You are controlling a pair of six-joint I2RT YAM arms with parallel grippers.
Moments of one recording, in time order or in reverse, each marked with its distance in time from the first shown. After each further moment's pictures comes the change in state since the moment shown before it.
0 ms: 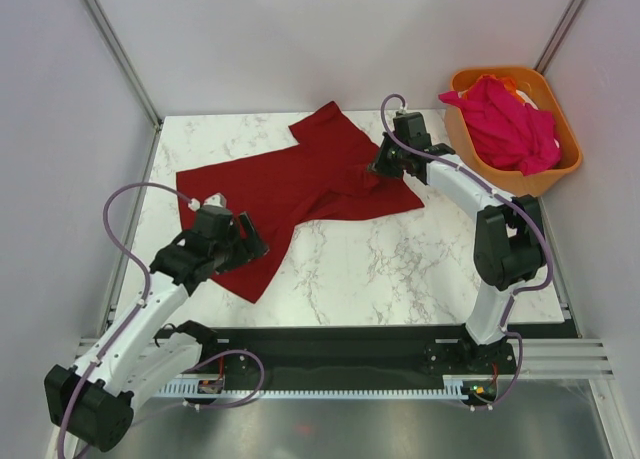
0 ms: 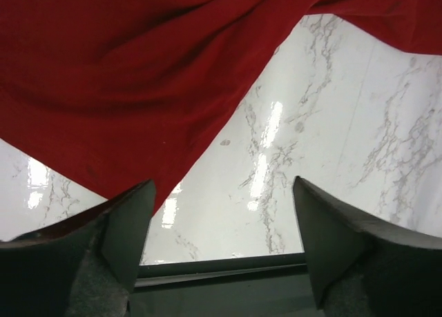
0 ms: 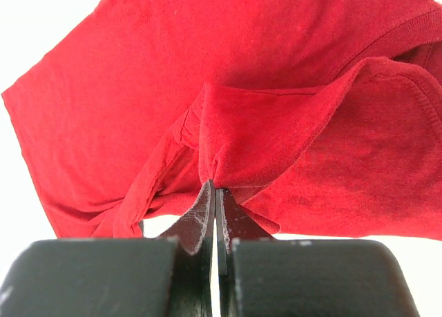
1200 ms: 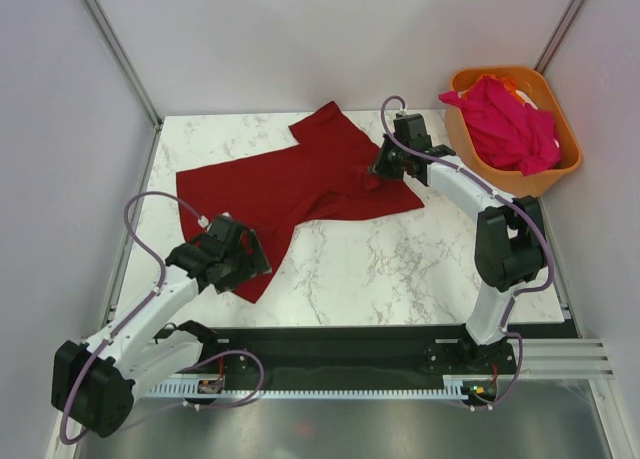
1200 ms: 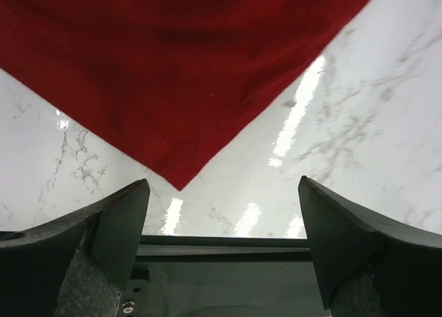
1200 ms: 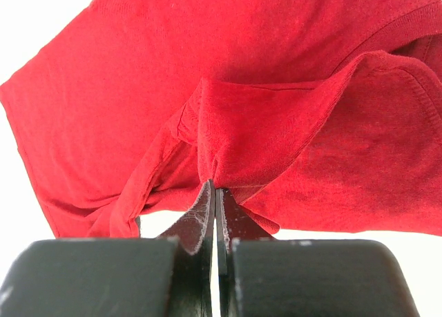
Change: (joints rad) left arm -0.040 0.091 -0.126 -0.056 0.005 -0.073; right arm 0.000 -0.010 -0.018 0.000 -0.004 -0.008
